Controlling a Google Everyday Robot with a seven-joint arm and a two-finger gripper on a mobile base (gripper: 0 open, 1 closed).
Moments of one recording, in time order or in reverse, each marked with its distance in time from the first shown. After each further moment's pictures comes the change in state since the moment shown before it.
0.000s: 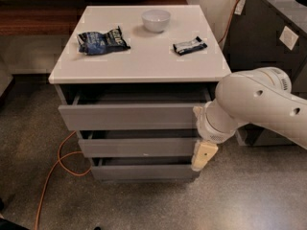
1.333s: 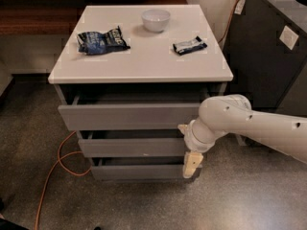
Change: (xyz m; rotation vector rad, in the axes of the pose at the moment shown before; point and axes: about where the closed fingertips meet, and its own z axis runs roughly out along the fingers) arm 0.012 0.000 0.133 -0.122 -0.067 -0.115
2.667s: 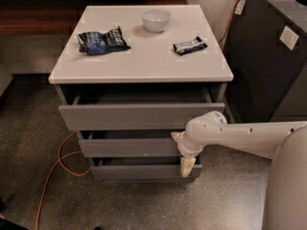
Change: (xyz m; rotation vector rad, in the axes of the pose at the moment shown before) arm 0.040 -0.039 0.125 0.047 0.065 -0.216
